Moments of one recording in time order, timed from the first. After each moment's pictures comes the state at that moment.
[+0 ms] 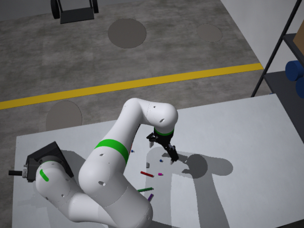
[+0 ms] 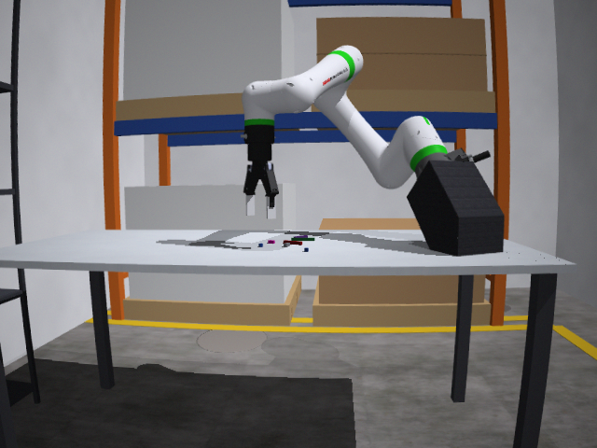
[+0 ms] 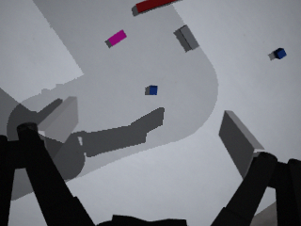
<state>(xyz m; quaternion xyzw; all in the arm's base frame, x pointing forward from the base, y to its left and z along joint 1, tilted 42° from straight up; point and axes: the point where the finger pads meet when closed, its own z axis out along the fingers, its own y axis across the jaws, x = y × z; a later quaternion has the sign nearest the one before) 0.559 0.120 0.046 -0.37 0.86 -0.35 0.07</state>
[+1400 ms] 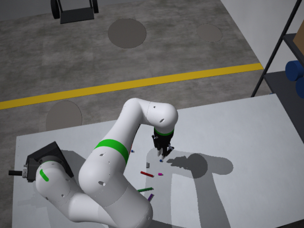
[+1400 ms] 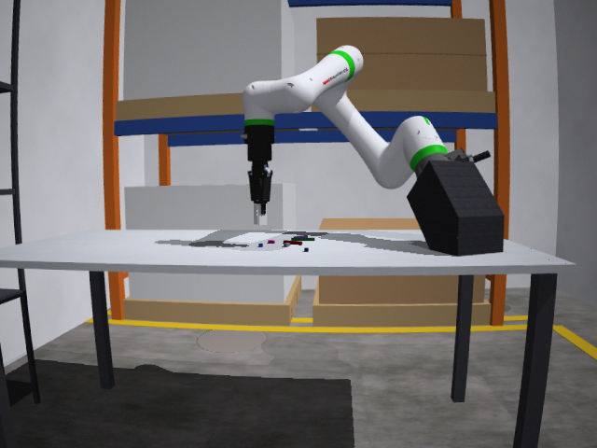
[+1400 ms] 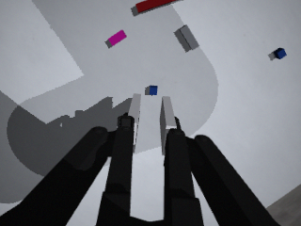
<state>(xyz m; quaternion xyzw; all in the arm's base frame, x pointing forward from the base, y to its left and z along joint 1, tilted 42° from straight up) 0.559 0.120 0.046 -0.37 0.86 -0.35 0.07</state>
